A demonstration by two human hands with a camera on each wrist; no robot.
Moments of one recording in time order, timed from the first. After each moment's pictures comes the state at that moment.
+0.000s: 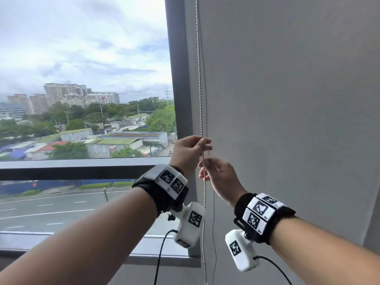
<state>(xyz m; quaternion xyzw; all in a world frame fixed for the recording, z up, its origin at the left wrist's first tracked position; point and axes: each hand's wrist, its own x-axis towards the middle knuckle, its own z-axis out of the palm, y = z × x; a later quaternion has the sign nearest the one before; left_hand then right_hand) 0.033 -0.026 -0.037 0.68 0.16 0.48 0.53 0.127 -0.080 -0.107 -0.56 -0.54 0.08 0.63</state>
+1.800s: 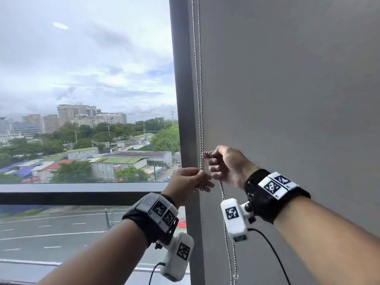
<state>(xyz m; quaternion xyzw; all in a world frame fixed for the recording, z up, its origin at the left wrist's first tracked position) 0.022 0.000 -0.031 0.73 0.13 0.36 0.57 0.147 -0.066 0.011 -0.47 -0.40 0.44 0.66</state>
